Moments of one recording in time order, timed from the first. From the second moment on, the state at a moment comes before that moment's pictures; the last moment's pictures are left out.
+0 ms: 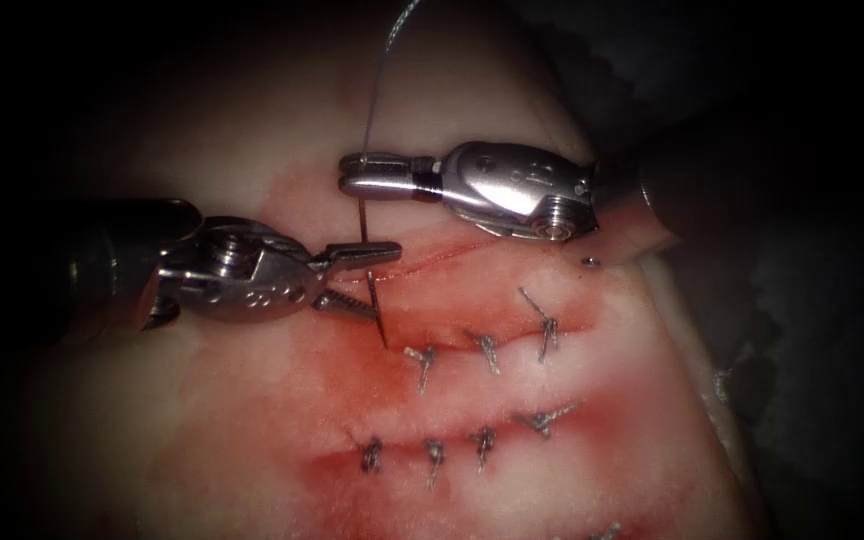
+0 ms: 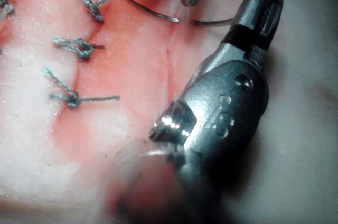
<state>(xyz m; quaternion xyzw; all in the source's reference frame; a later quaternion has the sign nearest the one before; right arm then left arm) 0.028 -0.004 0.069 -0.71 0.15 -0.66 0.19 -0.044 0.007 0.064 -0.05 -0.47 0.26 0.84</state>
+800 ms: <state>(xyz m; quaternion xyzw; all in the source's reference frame) 0.028 -0.004 0.069 -0.71 0.15 -0.66 0.20 -0.044 0.004 0.066 -0.03 -0.46 0.31 0.83</state>
